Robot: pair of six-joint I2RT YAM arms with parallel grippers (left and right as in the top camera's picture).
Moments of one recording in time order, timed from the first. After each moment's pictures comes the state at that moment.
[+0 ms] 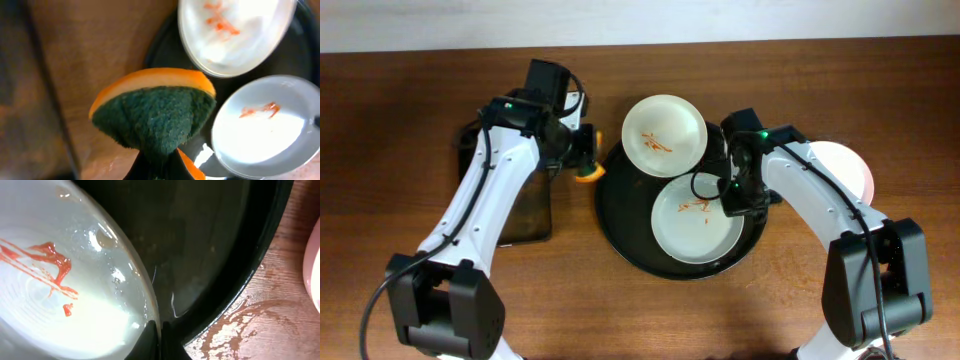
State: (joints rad) left arm -0.24 1.80 1.59 -1.03 0.21 -0.22; right arm 0.26 1.81 1.29 -1.06 0.04 0.13
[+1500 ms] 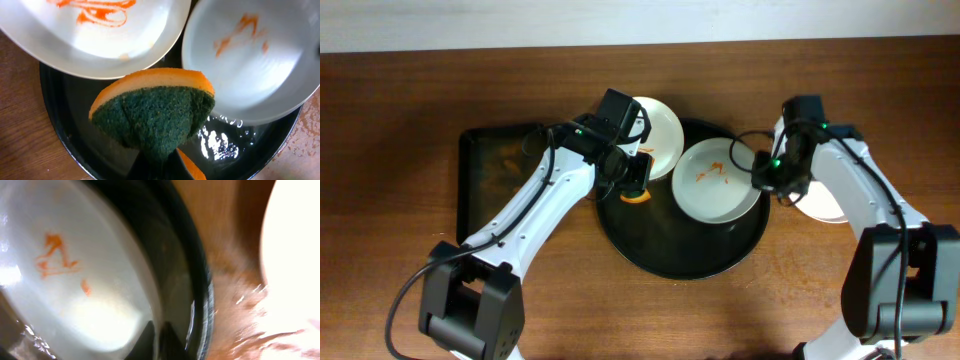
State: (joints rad) left arm -0.48 1.82 1.48 -0.87 0.18 -0.23; right arm 0.01 1.80 1.28 -0.88 -0.17 0.23
